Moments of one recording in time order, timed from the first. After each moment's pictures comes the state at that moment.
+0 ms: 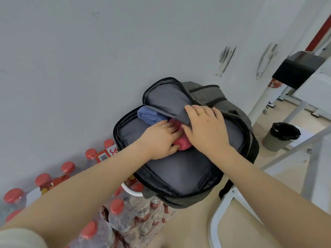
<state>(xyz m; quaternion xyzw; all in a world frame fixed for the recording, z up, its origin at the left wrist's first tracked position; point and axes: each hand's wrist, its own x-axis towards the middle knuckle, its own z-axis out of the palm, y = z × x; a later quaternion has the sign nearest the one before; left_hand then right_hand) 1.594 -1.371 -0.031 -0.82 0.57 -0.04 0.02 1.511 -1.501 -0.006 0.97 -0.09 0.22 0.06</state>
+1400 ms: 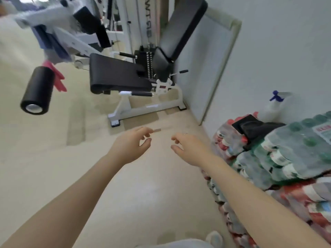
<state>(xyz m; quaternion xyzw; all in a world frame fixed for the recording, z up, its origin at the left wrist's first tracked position) 0.872 -1.026 -0.087 -0.79 -0.55 -0.19 -0.20 1.077 -1.038 -0.084 0.59 0.78 -0.20 -0.07</state>
